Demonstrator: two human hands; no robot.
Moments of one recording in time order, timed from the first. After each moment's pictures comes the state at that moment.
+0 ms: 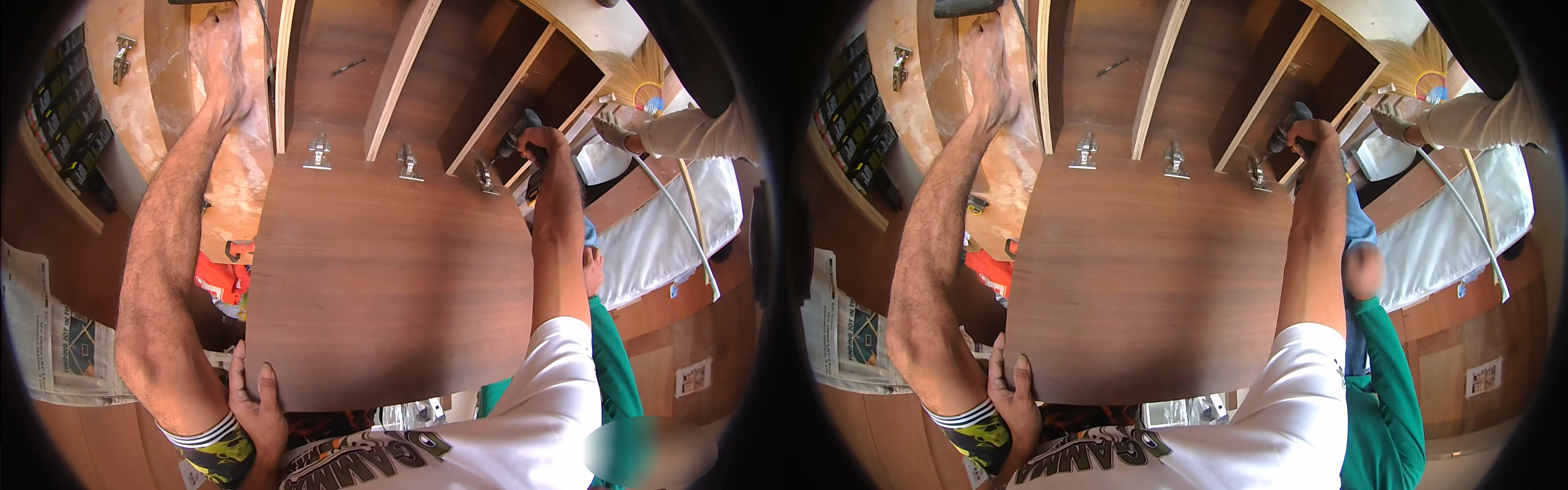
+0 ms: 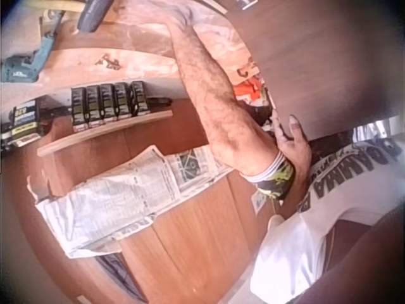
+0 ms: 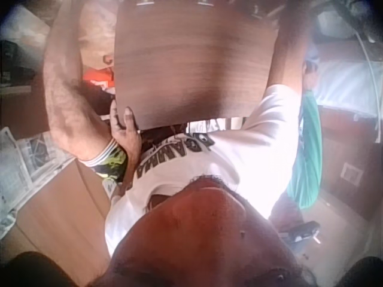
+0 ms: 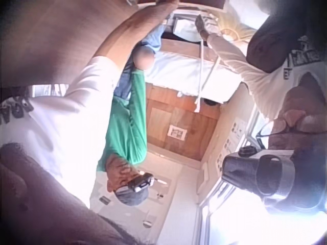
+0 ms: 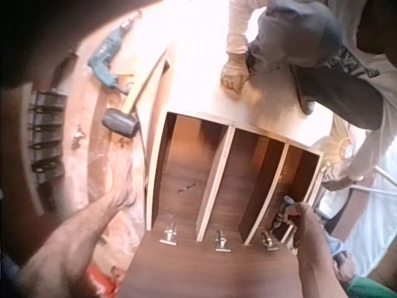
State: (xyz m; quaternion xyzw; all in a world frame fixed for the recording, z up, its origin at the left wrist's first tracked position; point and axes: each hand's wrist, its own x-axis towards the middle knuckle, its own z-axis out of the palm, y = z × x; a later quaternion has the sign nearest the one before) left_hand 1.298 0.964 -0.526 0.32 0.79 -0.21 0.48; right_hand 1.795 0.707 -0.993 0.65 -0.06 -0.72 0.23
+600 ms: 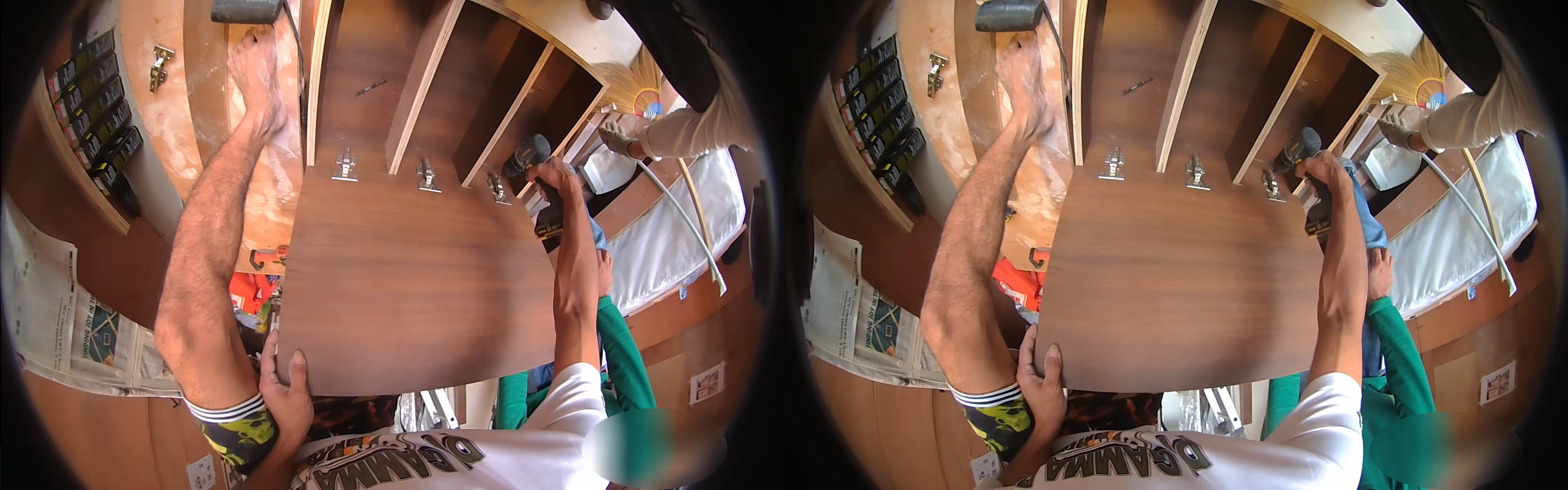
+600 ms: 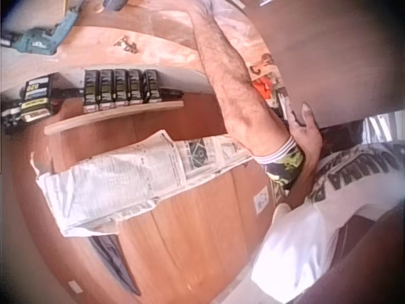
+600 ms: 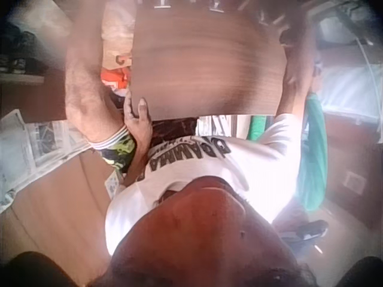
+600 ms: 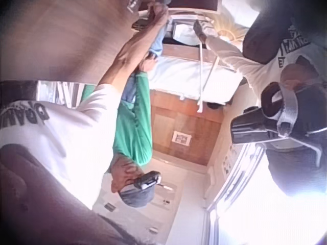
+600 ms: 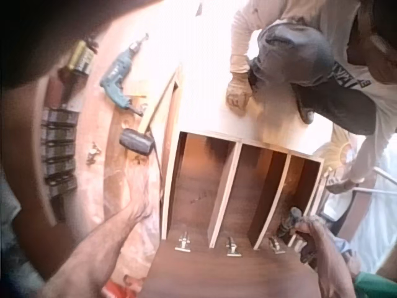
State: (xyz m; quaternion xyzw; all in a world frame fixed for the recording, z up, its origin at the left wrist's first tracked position) left_hand 1.289 0.962 -0.526 0.35 0.77 -0.16 0.50; right_hand 1.762 0.752 -0.882 0.72 0.01 -0.68 0.15
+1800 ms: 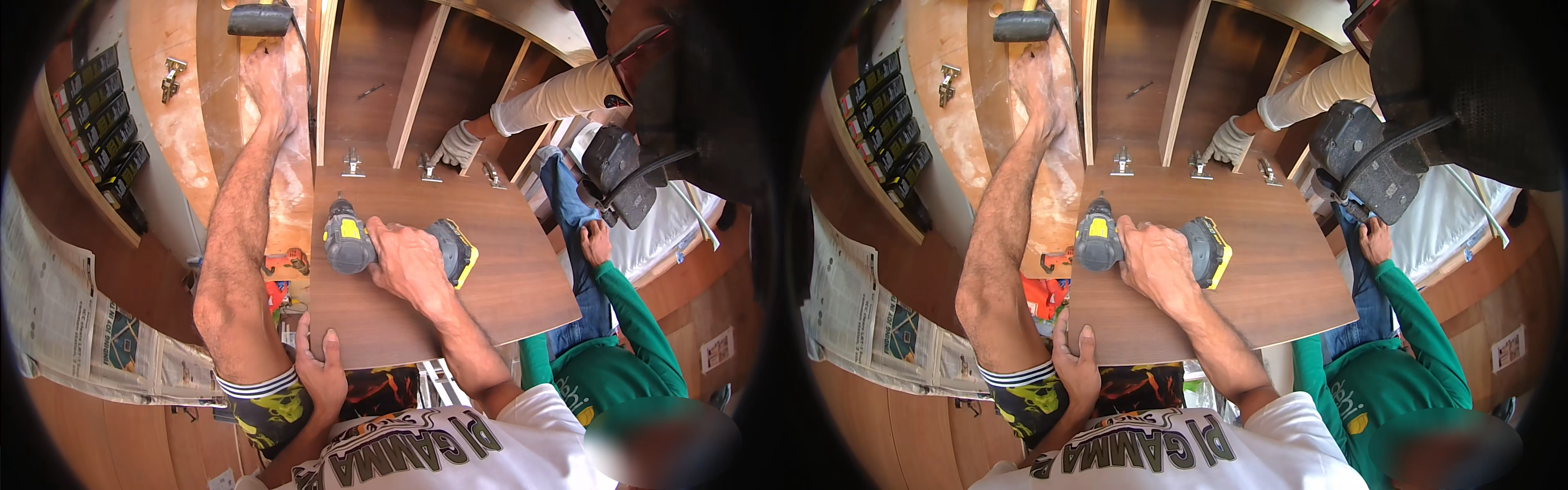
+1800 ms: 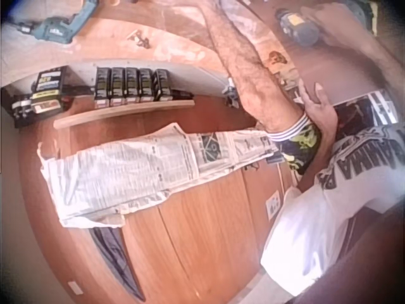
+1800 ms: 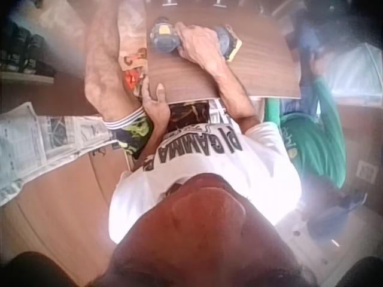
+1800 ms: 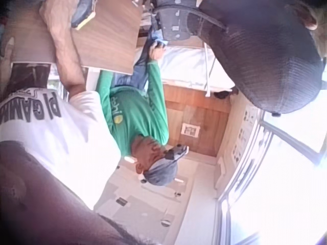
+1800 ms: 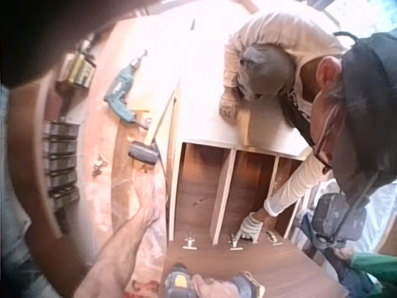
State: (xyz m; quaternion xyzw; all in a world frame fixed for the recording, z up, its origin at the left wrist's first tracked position) left_hand 1.267 0.948 -0.526 0.42 0.74 -0.16 0.50; right_hand 1.473 0.937 -0.653 0.70 0.34 -0.63 -0.01
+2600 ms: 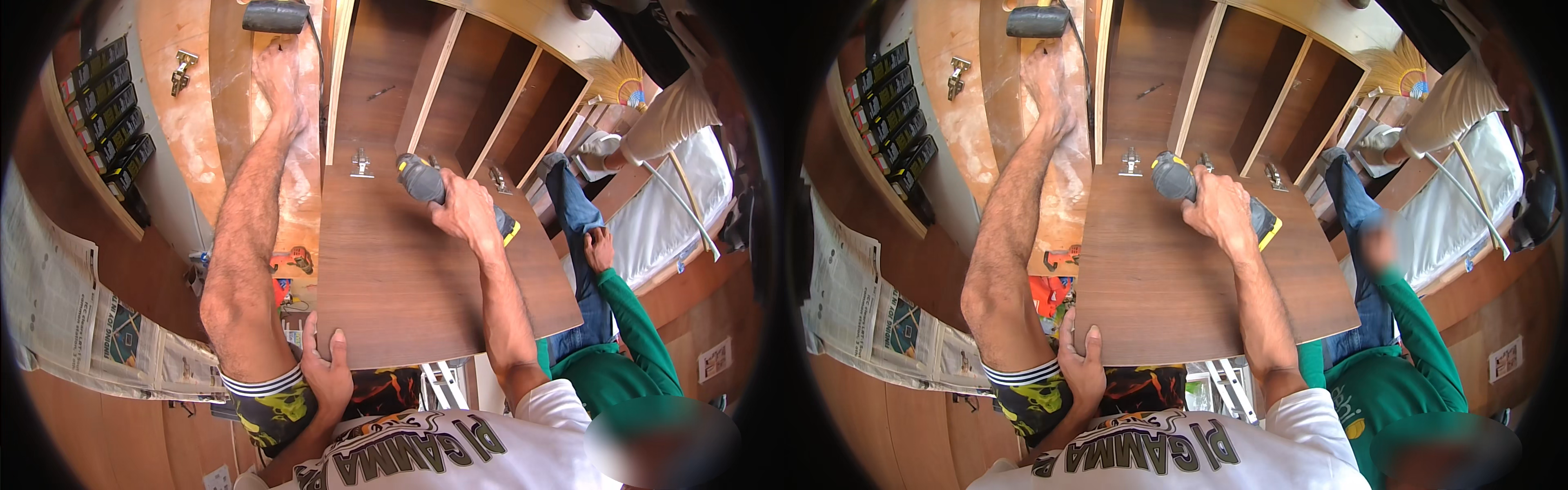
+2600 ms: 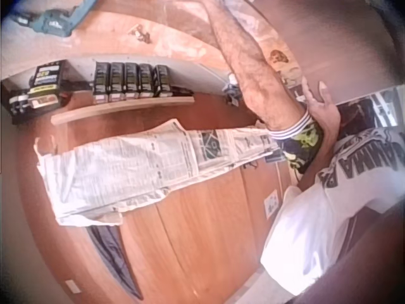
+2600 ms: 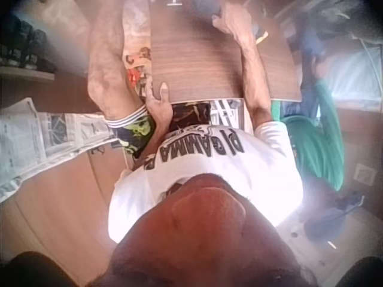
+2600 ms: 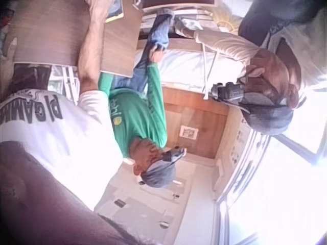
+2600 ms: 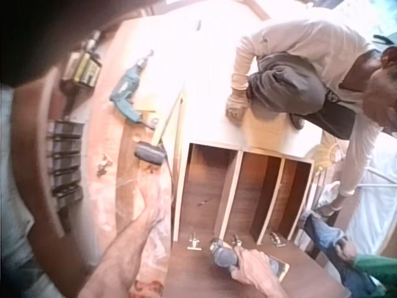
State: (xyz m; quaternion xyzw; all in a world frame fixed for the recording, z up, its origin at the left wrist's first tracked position) left_hand 1.270 0.953 -0.524 0.44 0.73 -0.17 0.48; right_hand 1.540 0.915 -0.721 0.78 0.28 -0.56 0.06
